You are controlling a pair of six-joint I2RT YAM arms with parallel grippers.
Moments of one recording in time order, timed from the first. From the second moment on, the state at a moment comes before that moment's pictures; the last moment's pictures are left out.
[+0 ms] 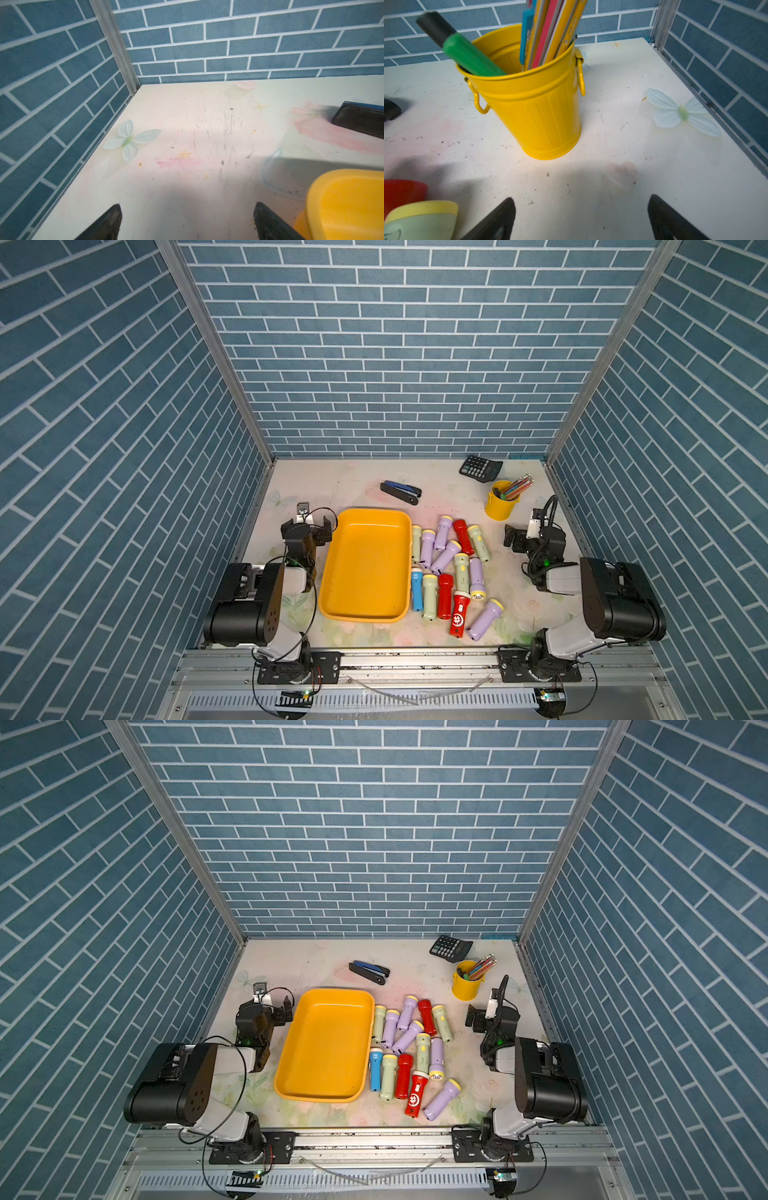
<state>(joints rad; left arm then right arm) -0.02 1.53 0.38 0.83 -0.17 0.05 -0.08 1.54 0.35 0.76 -0.11 0.02</state>
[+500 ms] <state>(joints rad) -0.03 1.53 0.38 0.83 -0.13 0.06 -0.08 1.54 0.35 0.76 -0.11 0.02</state>
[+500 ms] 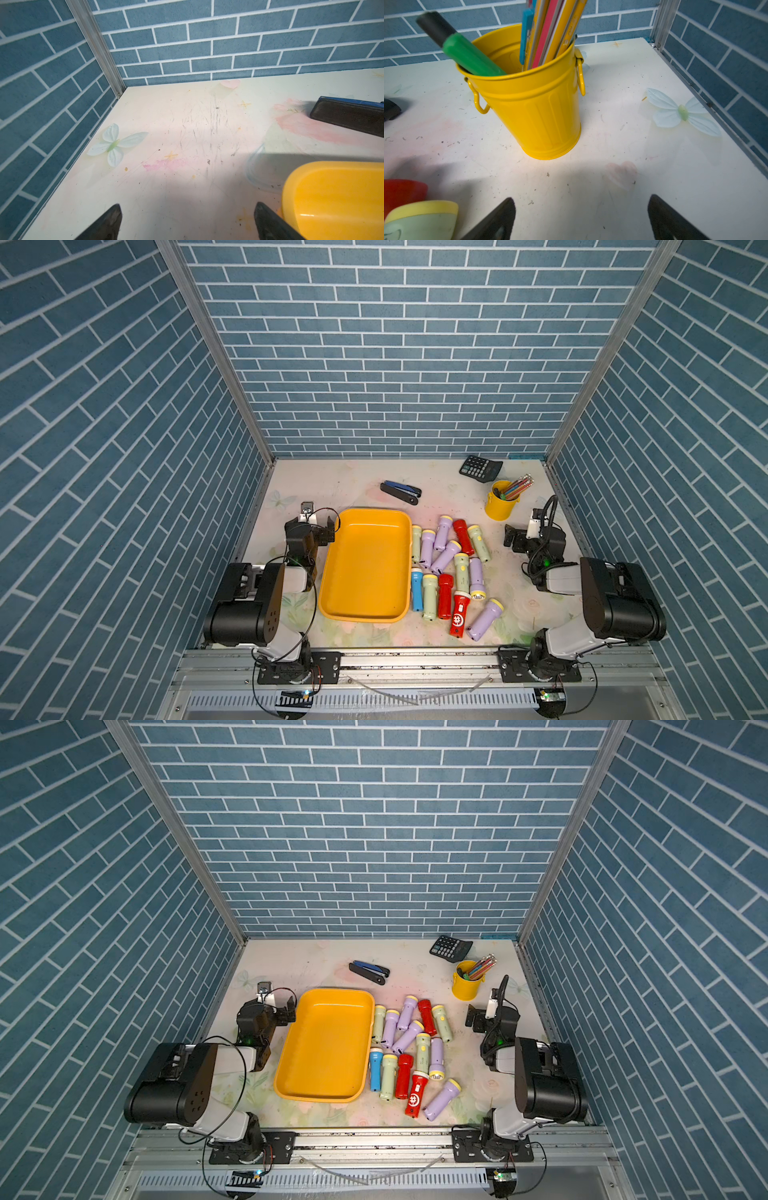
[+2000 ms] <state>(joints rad) -0.13 1.10 0.83 -0.09 0.01 -0.16 0.19 1.22 0.84 -0.40 -0.08 0.24</state>
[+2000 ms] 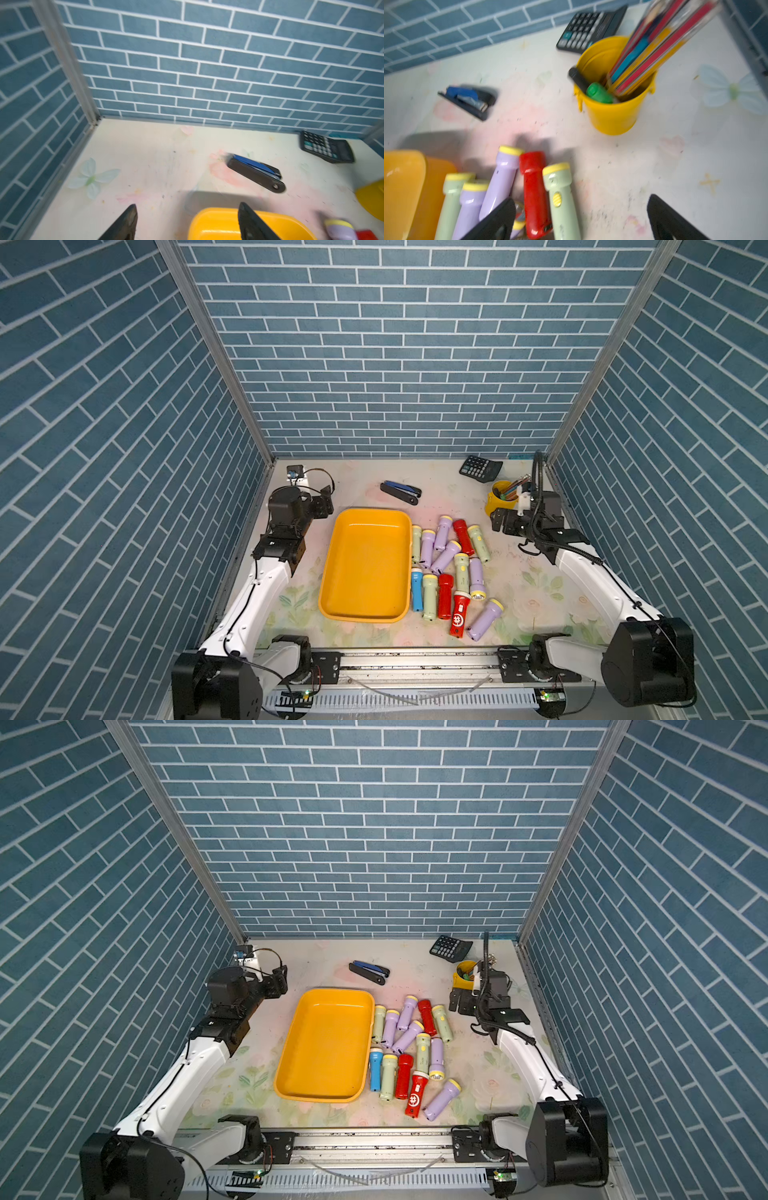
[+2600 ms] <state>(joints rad) -0.37 1.22 0.96 -0.39 -0.01 -0.21 0.26 1.56 1.01 -0.77 -0.10 0.17</state>
